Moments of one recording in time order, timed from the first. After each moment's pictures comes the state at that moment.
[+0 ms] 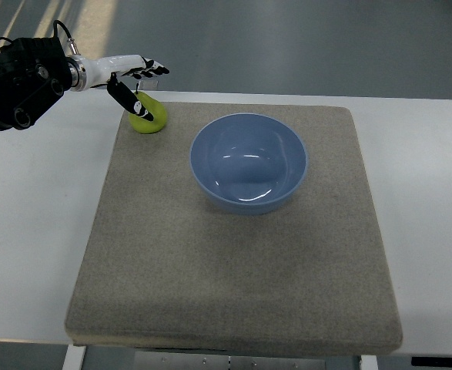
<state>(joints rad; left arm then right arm) -1.27 0.30 -0.06 -0.38 1.06 -0.35 -0.29 0.03 0.00 -0.09 0.12 -0.02 0.10 0.02</state>
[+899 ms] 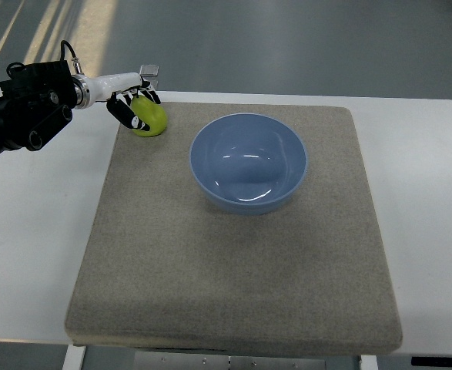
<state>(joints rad) -1.22 0.27 0.04 -0.34 1.07 -0.22 -0.29 0.03 0.00 -0.09 0.12 -0.02 0.10 0.02</state>
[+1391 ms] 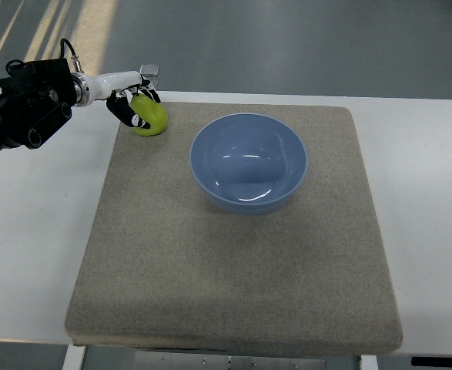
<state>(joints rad) -1.24 0.27 0.04 -0.34 1.07 -0.23 -0.29 0.03 0.00 -0.09 0.12 -0.02 0.10 0.02</state>
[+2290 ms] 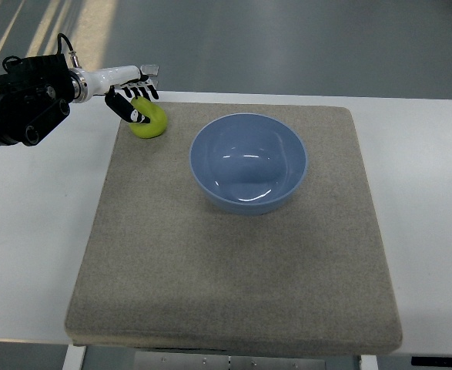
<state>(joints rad) -1.24 0.28 0.04 -0.35 1.07 -0.22 -0.29 0.03 0.00 -0.09 0.12 -0.02 0.10 0.02</state>
